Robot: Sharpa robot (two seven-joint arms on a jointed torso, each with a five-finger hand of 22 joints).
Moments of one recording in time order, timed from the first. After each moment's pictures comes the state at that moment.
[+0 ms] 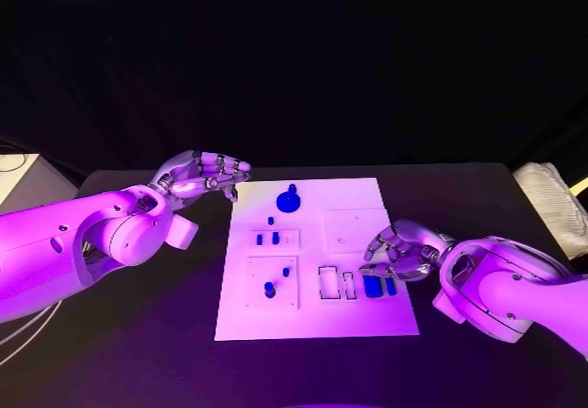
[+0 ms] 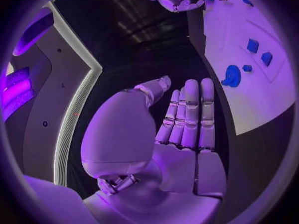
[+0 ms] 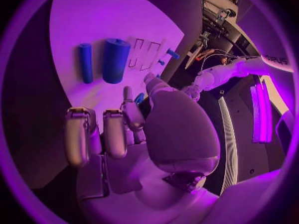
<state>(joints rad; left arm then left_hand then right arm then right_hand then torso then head) 1.27 -0.99 -0.05 1.55 -0.24 -0.17 0.32 1.37 -0.19 0.56 0.03 0.08 0.86 0.20 0.27 0.22 0.86 0.14 0.53 0.09 1.01 0.07 1.08 0.43 0.17 0.84 0.17 0.92 0.70 1.23 -1.08 -0.17 1.90 -1.15 -0.38 -0.35 1.29 -0.20 0.21 0.29 0.10 0.95 0.12 0.26 0.50 1.35 0.03 1.27 1.19 1.47 -0.03 1.44 1.26 0.04 1.47 0.07 1.44 1.31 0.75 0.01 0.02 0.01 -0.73</state>
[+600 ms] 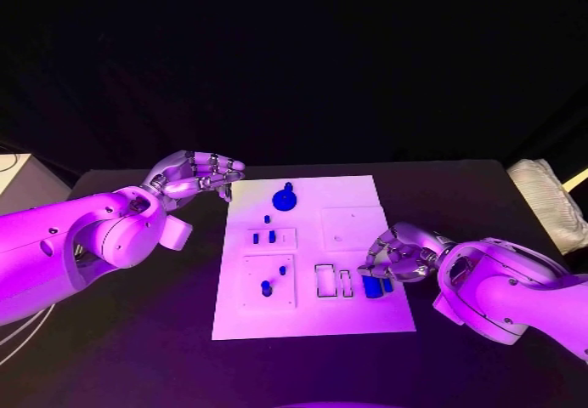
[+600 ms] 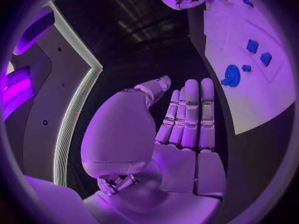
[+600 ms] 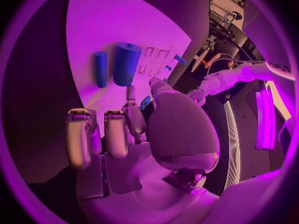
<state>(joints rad) 1.27 -0.99 -0.05 1.55 -0.23 -0.16 0.32 1.37 -0.19 0.56 0.03 0.08 0.86 0.20 0.27 0.22 0.86 0.14 0.53 0.09 1.01 0.07 1.08 0.43 0.17 0.84 0.17 0.92 0.70 1.21 -1.10 -0.17 1.92 -1.22 -0.39 -0.42 1.21 -0.17 0.13 0.29 0.23 0.99 0.09 0.29 0.51 1.38 0.01 1.31 1.26 1.47 -0.05 1.46 1.31 0.04 1.47 0.06 1.47 1.31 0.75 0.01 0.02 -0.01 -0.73</state>
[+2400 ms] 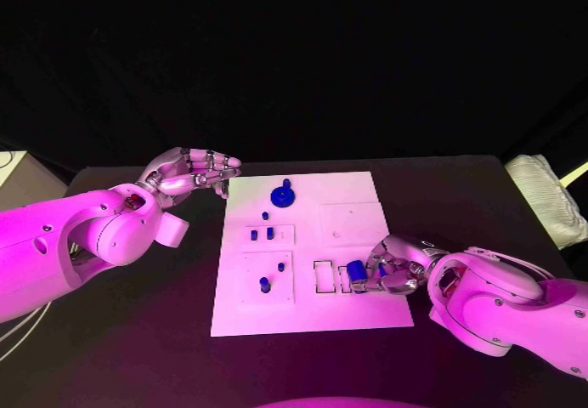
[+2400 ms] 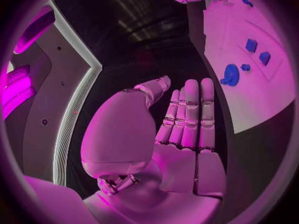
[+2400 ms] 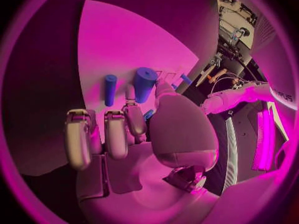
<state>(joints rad) 1.27 -0.99 -0.05 1.55 -0.23 -0.16 0.32 1.37 -0.19 0.56 0.04 0.08 0.86 0.20 0.28 0.22 0.86 0.14 0.53 0.09 1.01 0.07 1.08 0.43 0.17 0.84 0.17 0.92 0.69 1.16 -1.07 -0.18 1.94 -1.39 -0.34 -0.53 1.17 -0.14 -0.02 0.29 0.19 0.99 0.09 0.33 0.52 1.39 0.01 1.30 1.28 1.46 -0.05 1.47 1.31 0.02 1.47 0.06 1.49 1.31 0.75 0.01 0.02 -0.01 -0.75</state>
